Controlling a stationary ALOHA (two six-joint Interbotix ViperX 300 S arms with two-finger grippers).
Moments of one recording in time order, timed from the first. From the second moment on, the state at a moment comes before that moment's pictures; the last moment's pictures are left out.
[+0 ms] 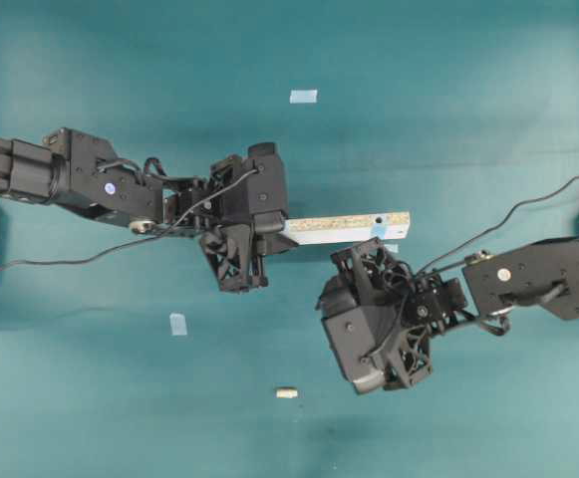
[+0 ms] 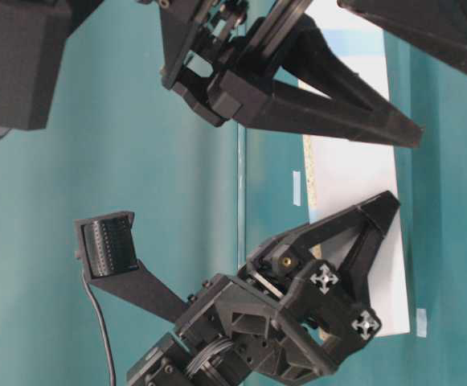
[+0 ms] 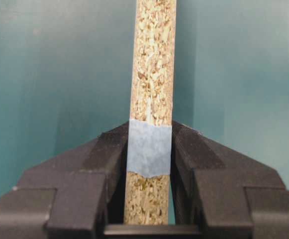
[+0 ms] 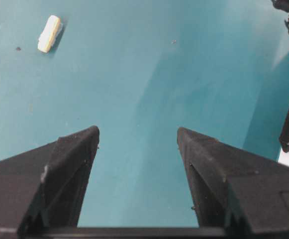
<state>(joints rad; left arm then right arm) 0.02 0.23 0.62 -0.06 -0.09 -0.03 0.26 0.07 0.62 -0.12 0.08 0.10</state>
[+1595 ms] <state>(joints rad) 0.01 0.23 0.62 -0.06 -0.05 -0.04 0.27 0.07 0.55 -0.12 0.17 0.13</state>
